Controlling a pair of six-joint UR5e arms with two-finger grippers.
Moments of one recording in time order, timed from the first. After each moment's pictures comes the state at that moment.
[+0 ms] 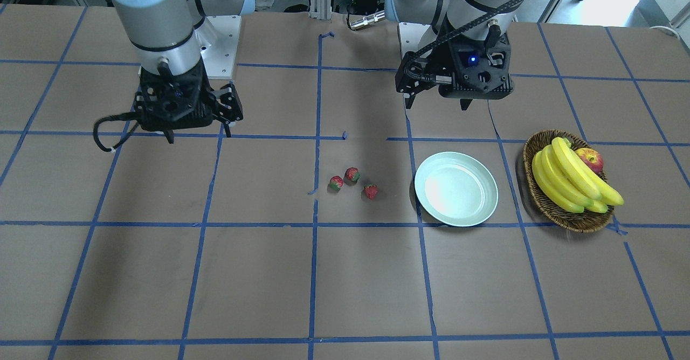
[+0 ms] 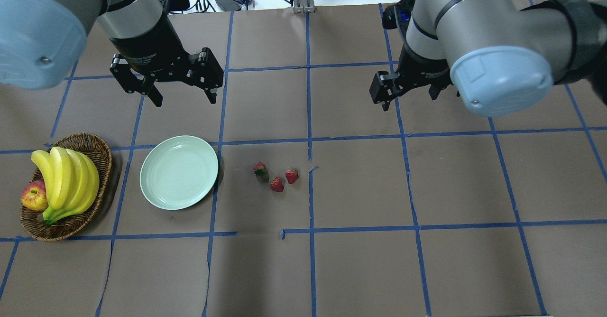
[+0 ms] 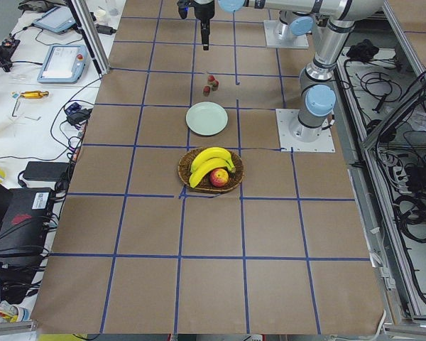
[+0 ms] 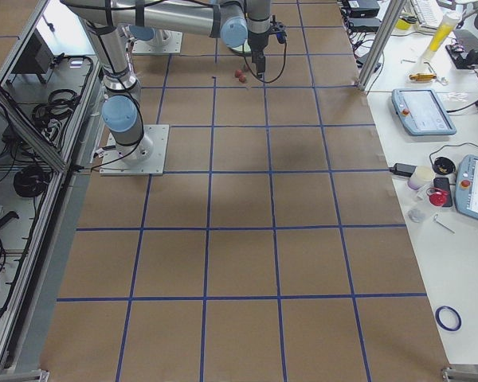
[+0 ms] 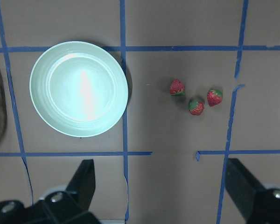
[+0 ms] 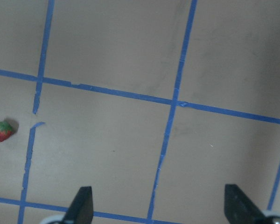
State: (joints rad) left arm -1.66 -1.60 -1.54 -1.63 1.55 -0.10; right arm 1.67 -1.55 1.67 -1.75 -1.63 -0.09
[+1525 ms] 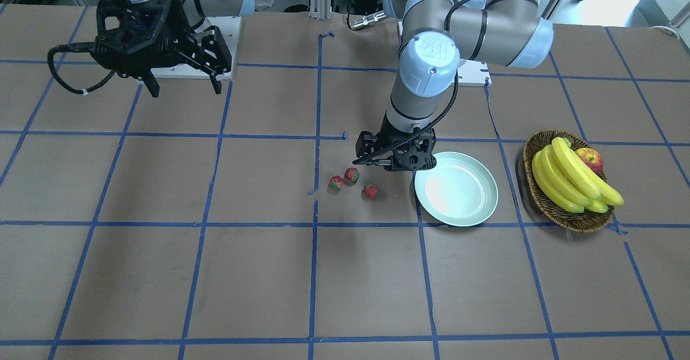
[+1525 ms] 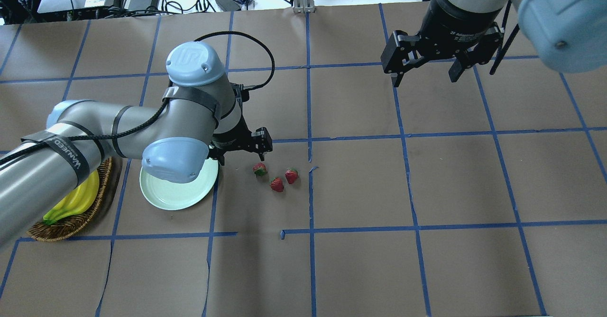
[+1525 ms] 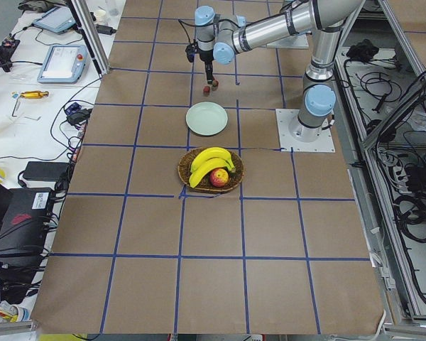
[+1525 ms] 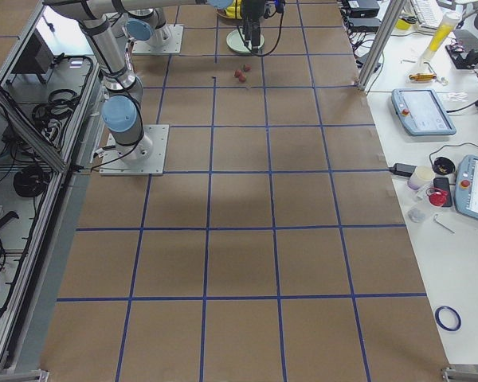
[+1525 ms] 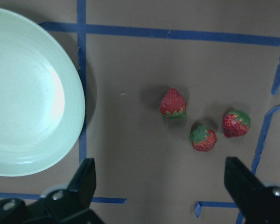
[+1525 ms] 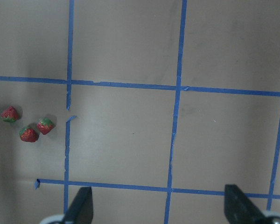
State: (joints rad) left arm -1.76 -1.78 -1.97 -1.02 1.55 -0.27; right arm 1.66 -1.60 1.53 -1.55 -1.54 0.02
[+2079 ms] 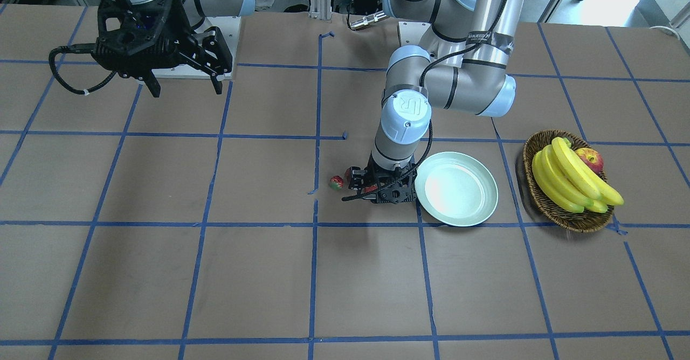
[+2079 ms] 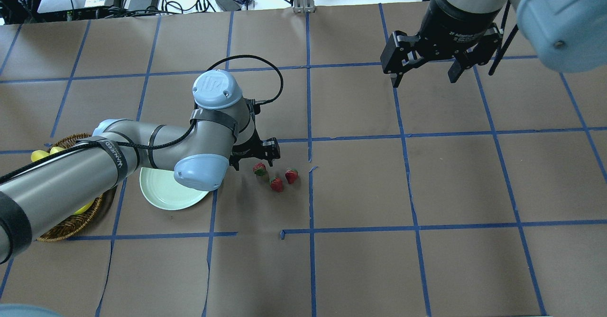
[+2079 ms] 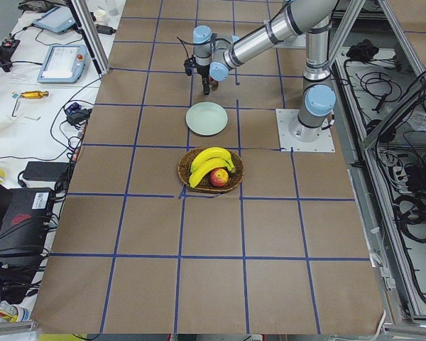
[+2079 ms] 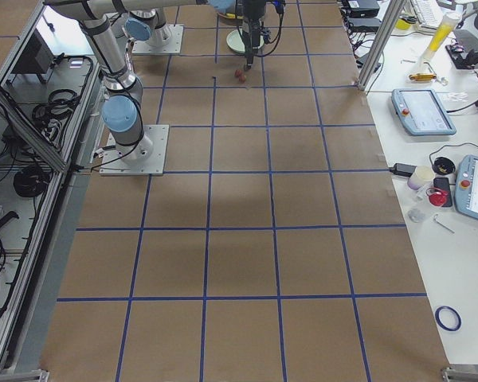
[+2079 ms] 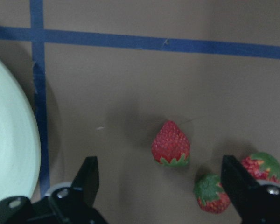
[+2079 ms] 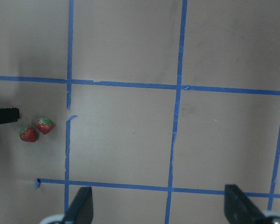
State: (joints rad) left arm -1.76 -1.93 -2.00 -0.83 1.54 -0.28; right arm 1.66 -1.60 1.53 -1.55 -1.54 0.02
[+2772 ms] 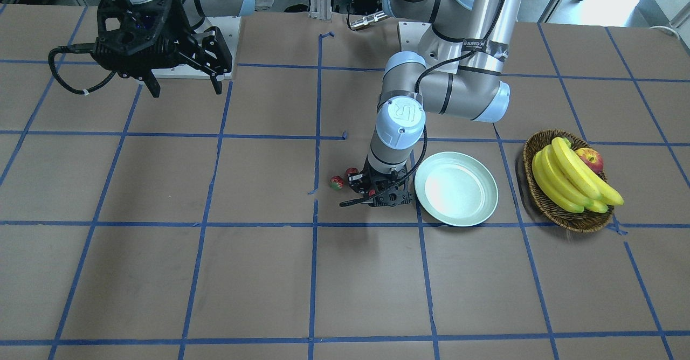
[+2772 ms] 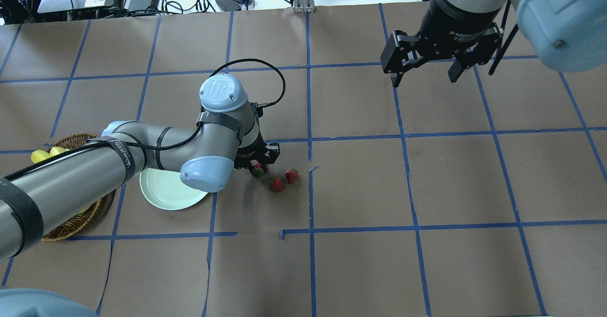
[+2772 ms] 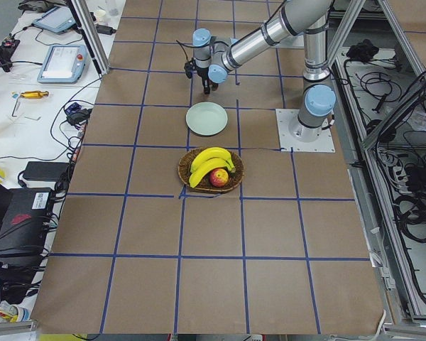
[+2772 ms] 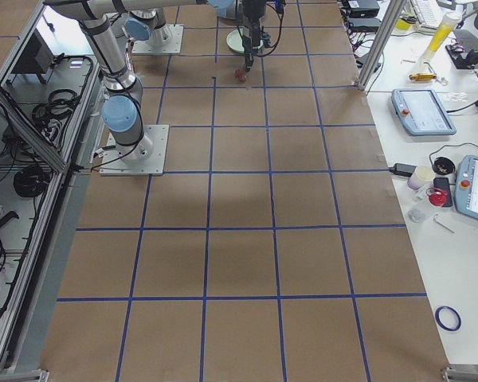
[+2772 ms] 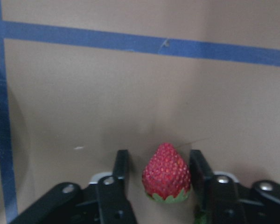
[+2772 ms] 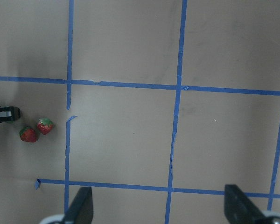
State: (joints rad) left arm -1.77 -1.94 -1.99 -0.83 1.53 -0.33; right arm 1.66 -1.60 1.53 -1.55 -1.54 0.02
